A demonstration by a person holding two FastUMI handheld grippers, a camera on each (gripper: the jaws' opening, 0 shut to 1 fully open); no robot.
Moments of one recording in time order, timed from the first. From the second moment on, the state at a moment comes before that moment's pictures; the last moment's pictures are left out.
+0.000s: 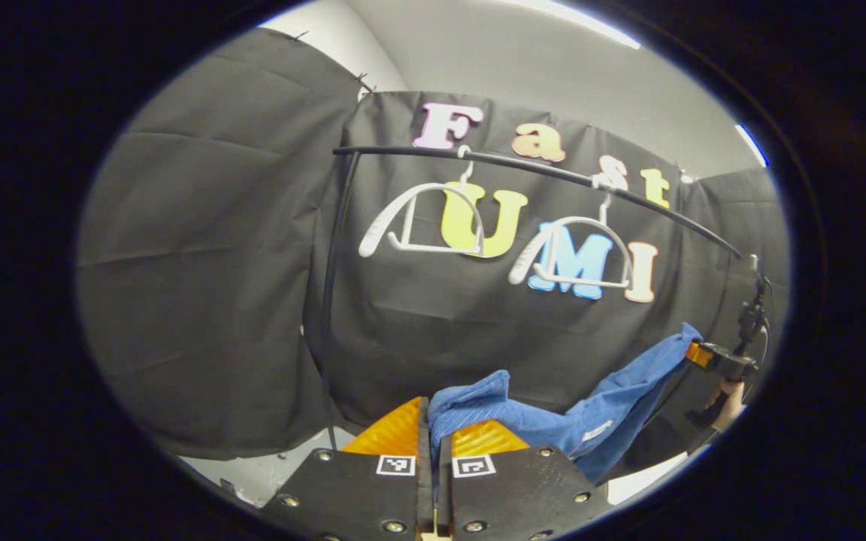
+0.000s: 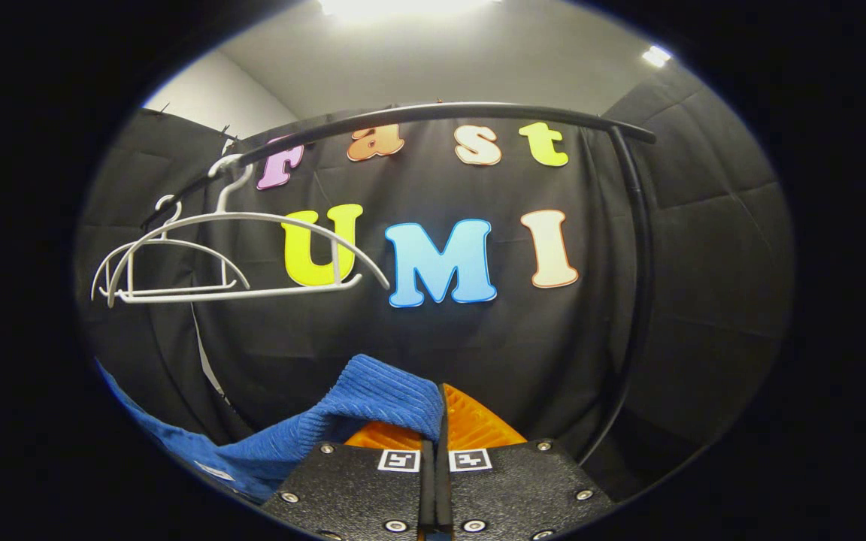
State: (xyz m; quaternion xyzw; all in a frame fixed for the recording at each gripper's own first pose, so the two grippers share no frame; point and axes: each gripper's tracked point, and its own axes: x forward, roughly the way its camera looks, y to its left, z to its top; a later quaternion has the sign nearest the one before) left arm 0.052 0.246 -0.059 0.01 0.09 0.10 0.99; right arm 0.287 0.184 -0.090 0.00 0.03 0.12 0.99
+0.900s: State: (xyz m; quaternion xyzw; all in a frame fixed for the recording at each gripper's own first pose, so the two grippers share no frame) left arm 0.068 0.117 -0.154 0.02 0.17 -0.13 0.98; right arm 0.122 0.248 -0.198 0.00 0.18 0.14 0.97
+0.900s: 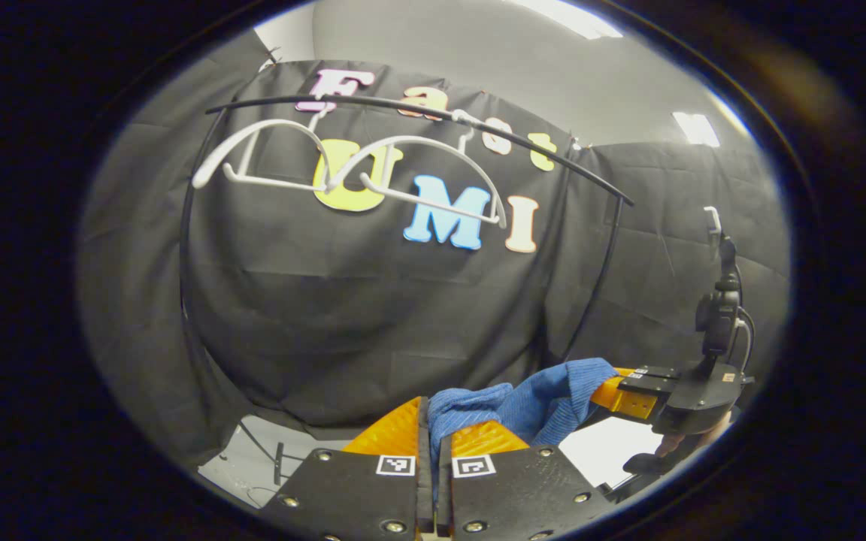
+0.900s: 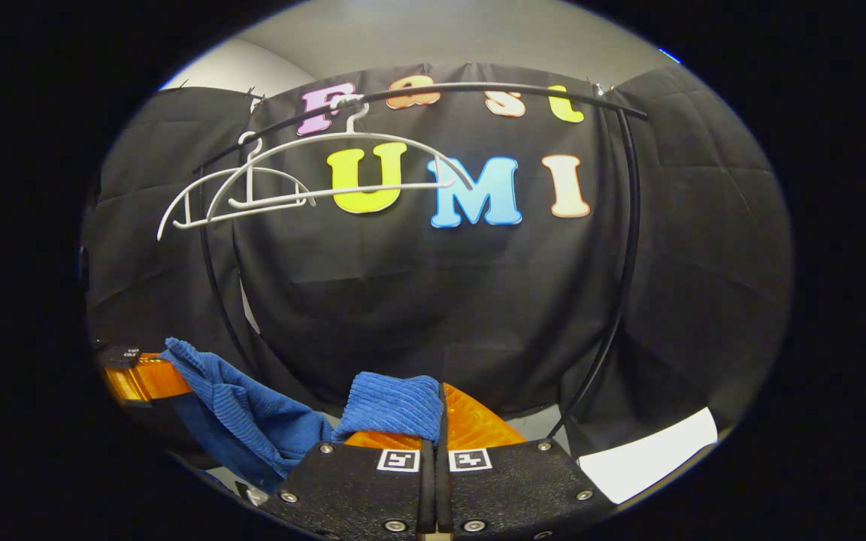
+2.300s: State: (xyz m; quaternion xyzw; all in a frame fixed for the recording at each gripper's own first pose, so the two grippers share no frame) left arm 0.041 0.173 -0.444 0.06 0.40 -0.05 0.91; right arm 0.062 0.210 -0.461 0.02 0.44 0.08 0.89
